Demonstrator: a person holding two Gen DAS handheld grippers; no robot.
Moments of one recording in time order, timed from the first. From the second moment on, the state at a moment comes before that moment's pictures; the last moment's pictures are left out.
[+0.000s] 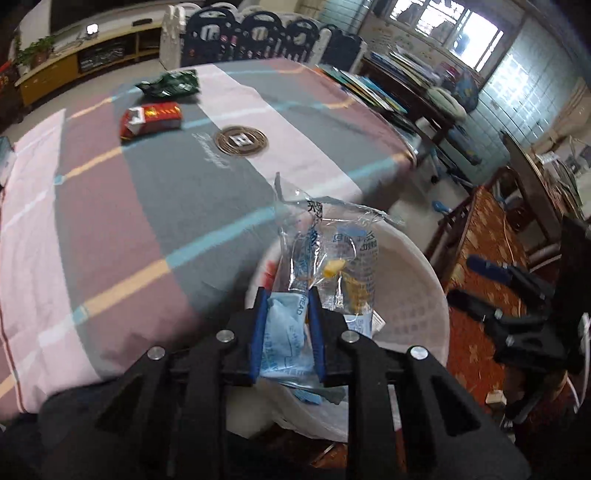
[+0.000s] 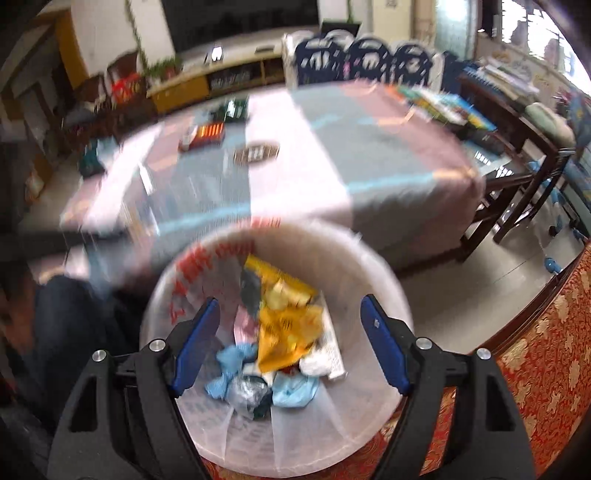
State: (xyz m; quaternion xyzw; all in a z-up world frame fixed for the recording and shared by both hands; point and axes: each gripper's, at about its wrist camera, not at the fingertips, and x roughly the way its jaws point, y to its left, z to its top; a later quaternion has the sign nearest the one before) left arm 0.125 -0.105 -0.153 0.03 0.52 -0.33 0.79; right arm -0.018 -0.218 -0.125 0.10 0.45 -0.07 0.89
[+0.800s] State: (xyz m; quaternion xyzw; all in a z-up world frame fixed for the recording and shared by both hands) left arm 0.261 -0.048 -0.131 0.06 0.46 -0.18 0.87; right arm 0.023 -0.216 -0.132 0.17 0.43 -0.03 0.89
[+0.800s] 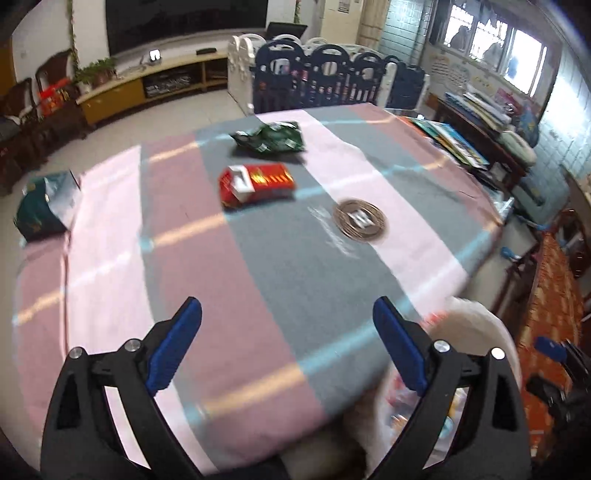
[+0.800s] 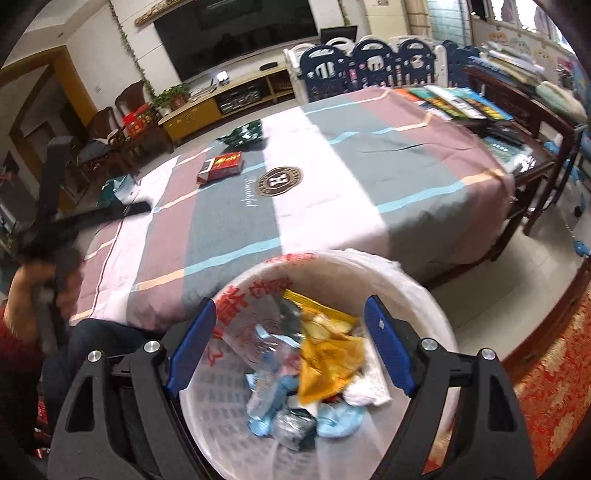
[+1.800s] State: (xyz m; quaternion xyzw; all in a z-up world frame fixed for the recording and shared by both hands) left arm 0.452 -0.108 -0.219 0.23 0.51 -0.33 0.76; right arm 0.088 -0.207 -0.191 0.21 0.50 0.00 0.84
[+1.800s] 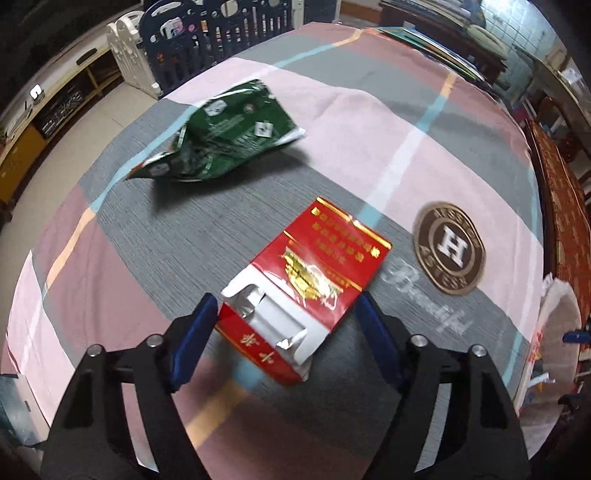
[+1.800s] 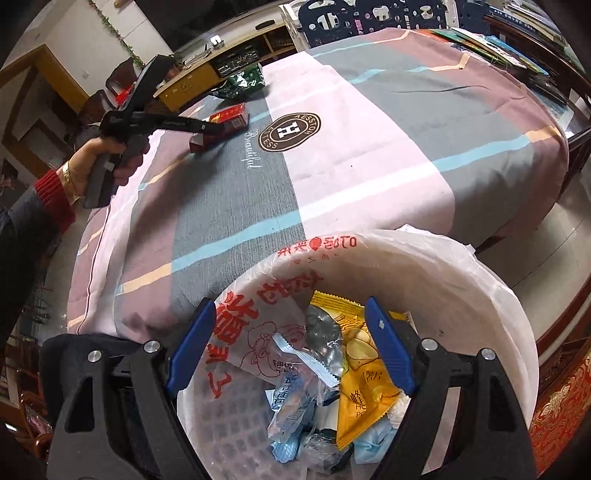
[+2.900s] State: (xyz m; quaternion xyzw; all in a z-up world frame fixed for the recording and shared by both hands) left arm 0.266 0.094 -0.196 -0.05 0.51 -0.24 0.82; right arm 0.205 -0.134 -0.220 0.17 0.49 0.04 0.85
